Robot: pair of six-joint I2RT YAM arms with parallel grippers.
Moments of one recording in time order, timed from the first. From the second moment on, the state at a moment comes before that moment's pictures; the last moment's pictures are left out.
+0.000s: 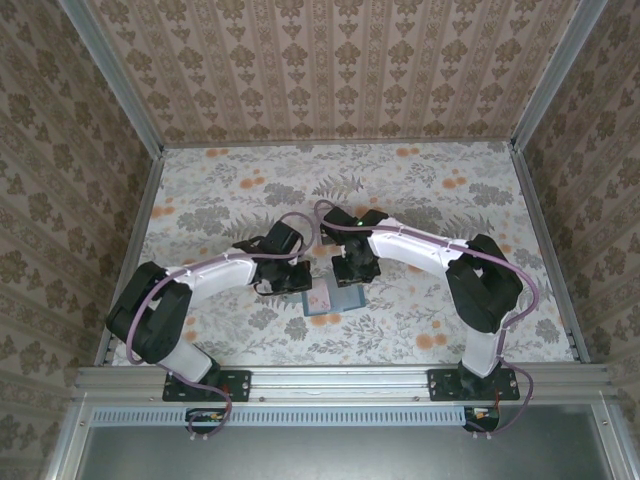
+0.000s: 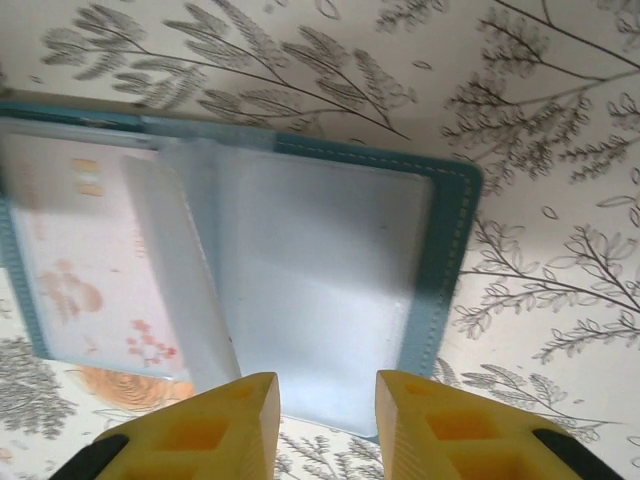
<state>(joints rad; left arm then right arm) -0.69 1.54 0.82 -0.42 0.33 -0.70 0.75 1.84 1.36 -0.96 -0.08 0.57</state>
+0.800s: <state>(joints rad) -0.77 1.68 0.89 -0.36 0.36 -0.74 0.66 1.80 1.24 -0.90 -0.15 0.55</state>
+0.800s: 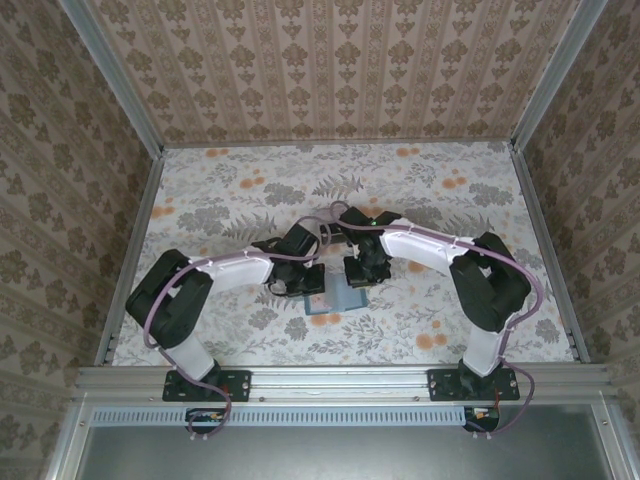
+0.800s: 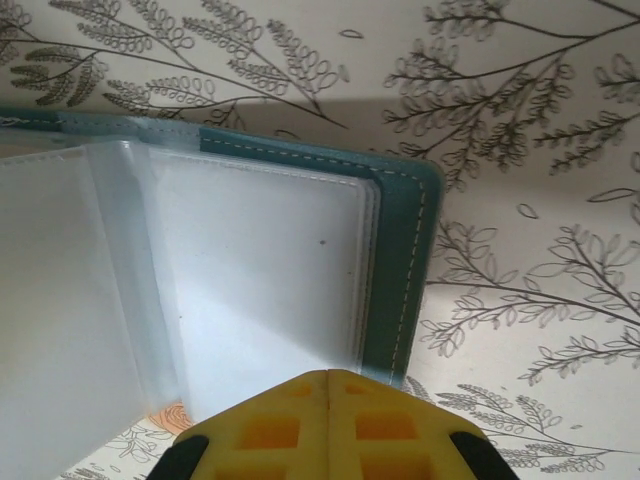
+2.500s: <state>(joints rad) -0.74 1.63 0.84 -0.38 0.35 -0.73 0.60 1.84 1.08 -0.44 -0.61 0.77</state>
